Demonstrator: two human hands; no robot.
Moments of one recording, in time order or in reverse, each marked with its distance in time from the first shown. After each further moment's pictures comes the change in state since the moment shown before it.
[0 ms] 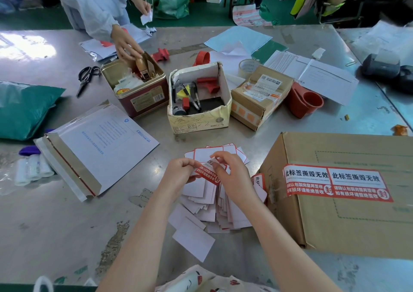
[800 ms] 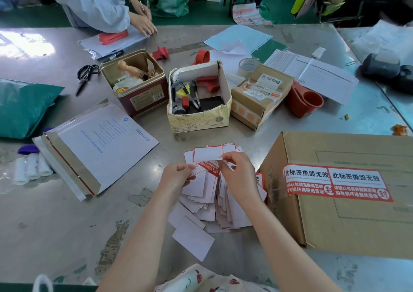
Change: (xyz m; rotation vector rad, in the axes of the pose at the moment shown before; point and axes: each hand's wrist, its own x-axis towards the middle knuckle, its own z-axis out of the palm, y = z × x) left_hand 0.008 -0.019 -0.002 -0.079 0.064 -0.081; right_hand 0.000 0.002 -0.002 -0.049 0.147 0.048
